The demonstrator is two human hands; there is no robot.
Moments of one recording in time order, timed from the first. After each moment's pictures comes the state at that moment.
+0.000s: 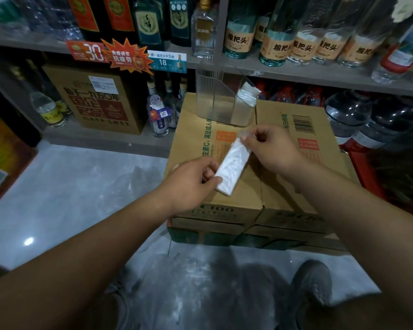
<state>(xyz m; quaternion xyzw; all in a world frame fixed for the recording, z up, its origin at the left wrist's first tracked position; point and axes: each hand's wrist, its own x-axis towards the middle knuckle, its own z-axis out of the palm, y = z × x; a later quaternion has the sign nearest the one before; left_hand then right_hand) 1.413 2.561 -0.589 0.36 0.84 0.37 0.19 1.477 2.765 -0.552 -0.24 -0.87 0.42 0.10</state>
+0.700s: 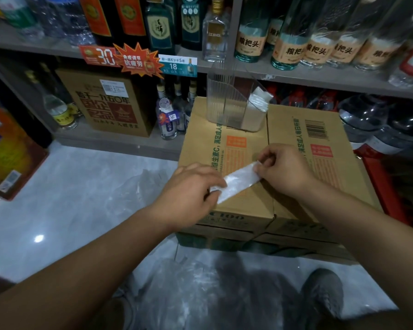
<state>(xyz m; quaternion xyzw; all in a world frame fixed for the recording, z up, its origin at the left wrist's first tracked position) 1.411 2.541 -0.590 0.48 0.84 0.26 0.05 1.486 2.770 -0.577 -0.25 -0.91 0.32 0.07</state>
